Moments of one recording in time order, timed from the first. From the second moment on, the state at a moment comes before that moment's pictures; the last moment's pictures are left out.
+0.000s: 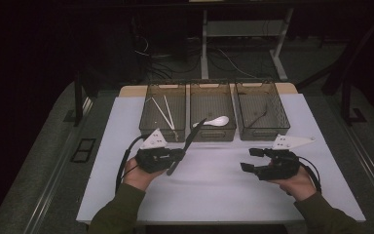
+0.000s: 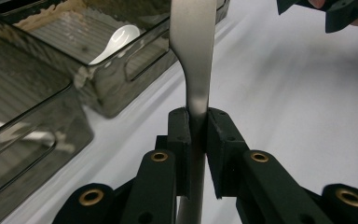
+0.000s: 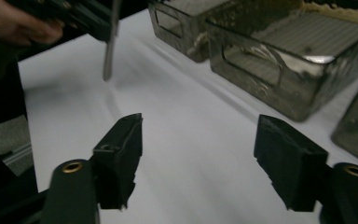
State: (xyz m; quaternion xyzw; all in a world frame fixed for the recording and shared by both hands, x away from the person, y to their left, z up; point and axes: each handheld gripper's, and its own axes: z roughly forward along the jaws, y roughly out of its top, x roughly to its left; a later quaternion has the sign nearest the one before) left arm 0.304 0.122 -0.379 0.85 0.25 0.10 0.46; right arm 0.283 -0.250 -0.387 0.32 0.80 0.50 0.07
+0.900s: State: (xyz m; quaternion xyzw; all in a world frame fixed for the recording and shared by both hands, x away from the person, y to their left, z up) left arm 0.304 0.042 -0.381 0.84 0.23 0.16 0.47; right arm 0.328 -0.190 -0.370 0.32 0.77 0.55 0.02
